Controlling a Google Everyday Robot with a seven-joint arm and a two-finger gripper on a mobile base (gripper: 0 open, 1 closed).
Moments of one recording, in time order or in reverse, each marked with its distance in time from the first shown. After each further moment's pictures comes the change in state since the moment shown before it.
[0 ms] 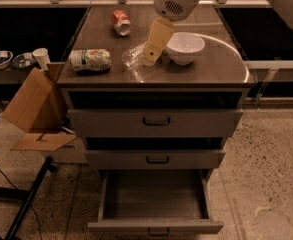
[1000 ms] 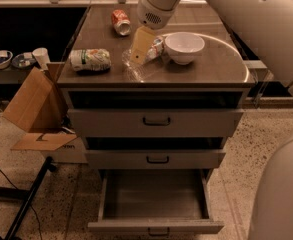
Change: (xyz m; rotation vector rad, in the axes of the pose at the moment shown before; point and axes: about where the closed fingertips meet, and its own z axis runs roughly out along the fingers) arm -0.020 -0.028 0.077 -0.029 0.006 -0.010
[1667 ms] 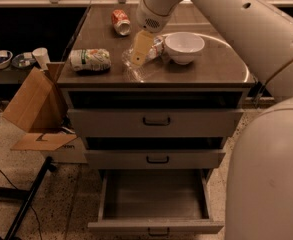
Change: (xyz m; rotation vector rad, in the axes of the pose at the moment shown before) arm 0.001 -0.019 0.037 -0.025 -0.032 -0.072
